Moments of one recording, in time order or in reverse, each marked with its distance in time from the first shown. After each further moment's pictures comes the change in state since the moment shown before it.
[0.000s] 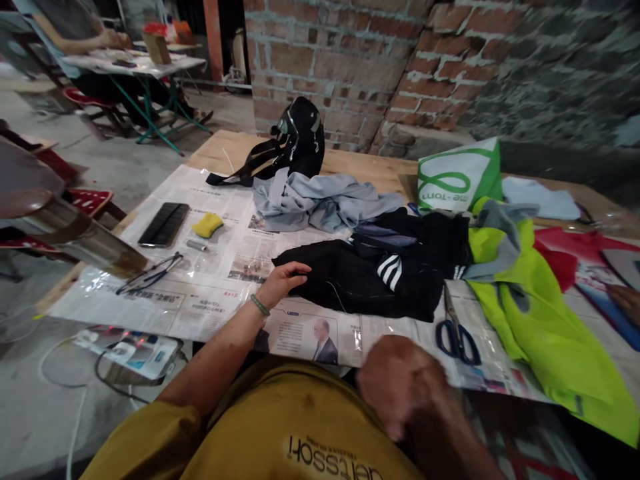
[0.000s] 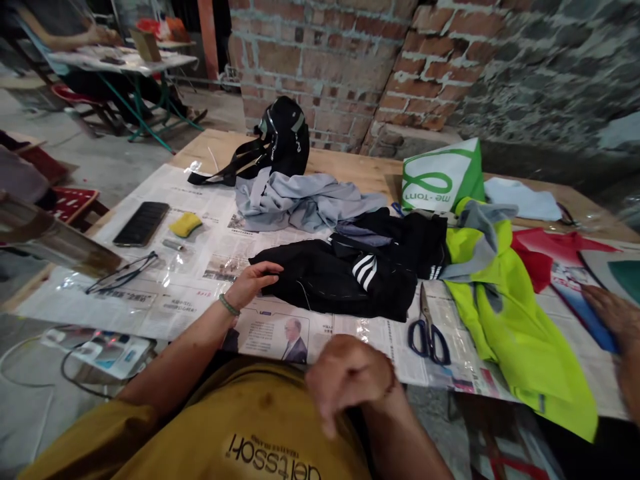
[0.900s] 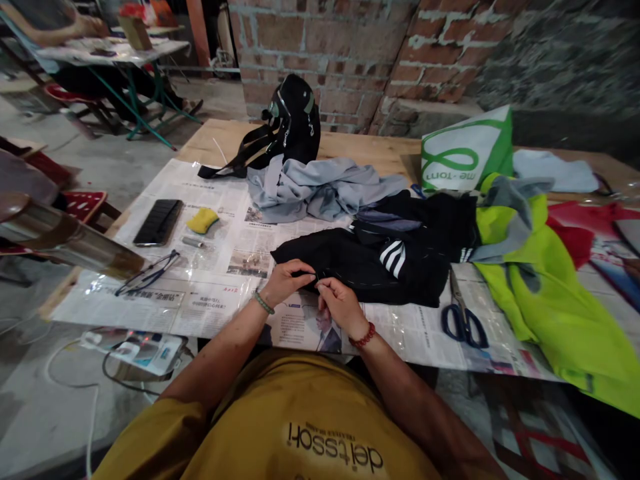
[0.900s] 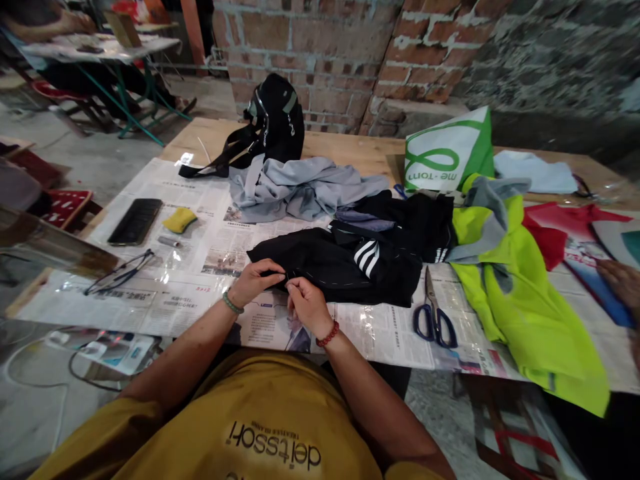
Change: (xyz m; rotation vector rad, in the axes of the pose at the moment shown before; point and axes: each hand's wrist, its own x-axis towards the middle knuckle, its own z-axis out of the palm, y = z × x) left_hand -0.004 0.001 0.009 0.276 -0.046 0.241; right_hand 0.054 0.086 0.081 -0.234 -0.102 0.343
